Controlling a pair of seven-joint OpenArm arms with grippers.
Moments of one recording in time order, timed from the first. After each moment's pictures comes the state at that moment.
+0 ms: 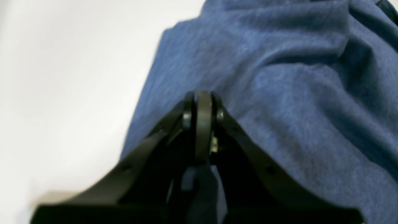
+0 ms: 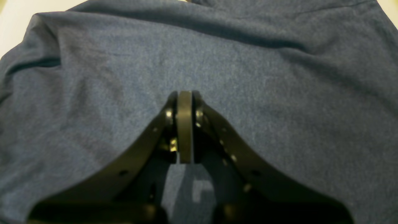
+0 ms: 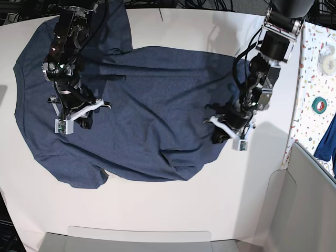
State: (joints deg) left arm -11.0 -21.3 20.3 61.7 -40.9 -5.9 12.6; right arm -4.8 0.5 14.9 106.5 13.0 10.9 -46.4
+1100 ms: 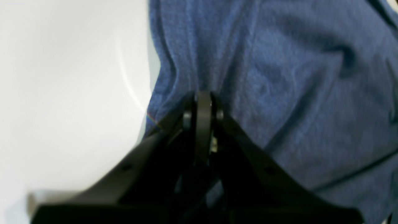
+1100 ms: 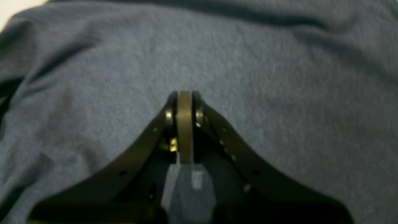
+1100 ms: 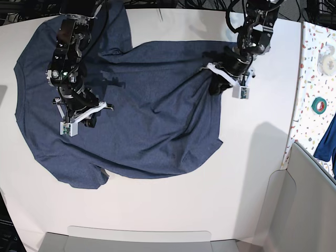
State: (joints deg) left arm 19.8 -18.8 13.4 91.8 -35.1 -1.8 20.1; right arm -2.4 0.5 14.5 100.2 12.9 10.9 -46.6
